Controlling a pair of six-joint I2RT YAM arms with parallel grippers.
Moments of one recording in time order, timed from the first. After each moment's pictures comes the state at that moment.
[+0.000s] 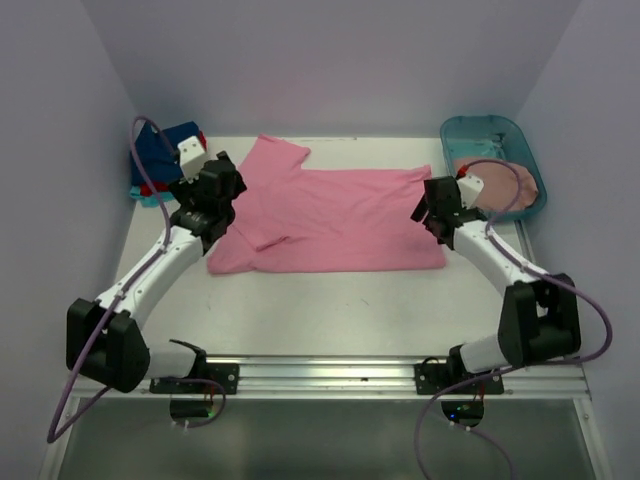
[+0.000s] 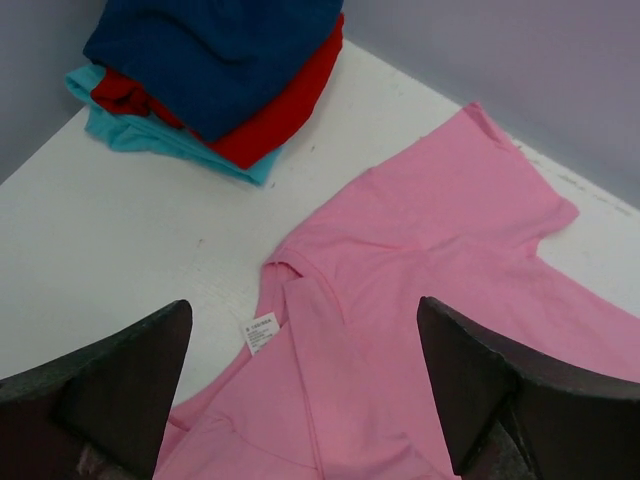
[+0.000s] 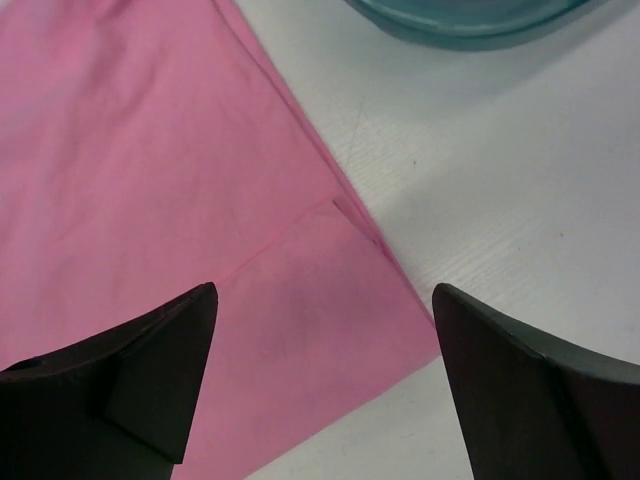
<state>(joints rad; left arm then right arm) -0.34 1.34 1.04 -0.23 -0.74 -0.56 0.22 1.49 0.98 -0.42 0.54 0.68</state>
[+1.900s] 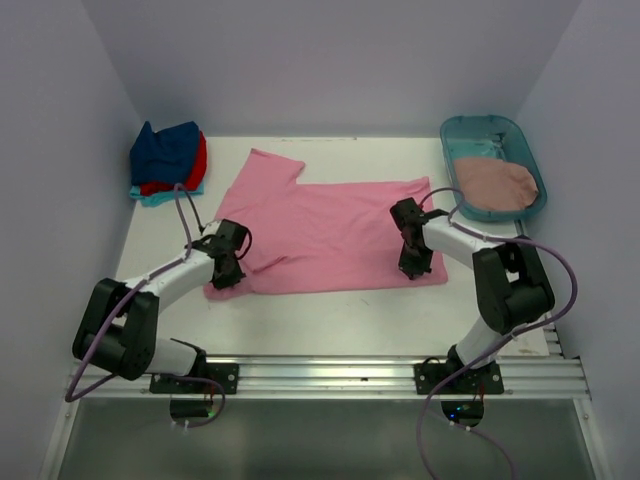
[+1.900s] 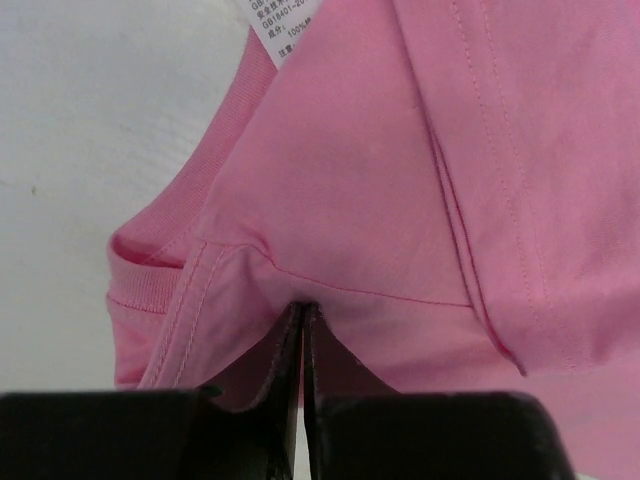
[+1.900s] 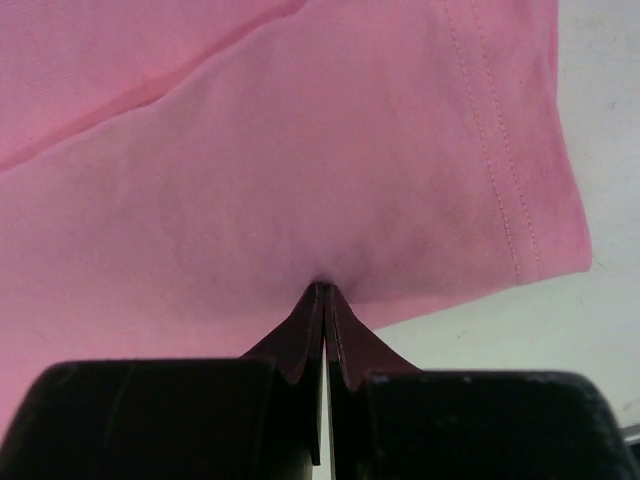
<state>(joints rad) -0.34 1.40 0.68 -0.50 -0.35 -0.72 0.36 1.66 0.97 -0.73 0.27 0.68</state>
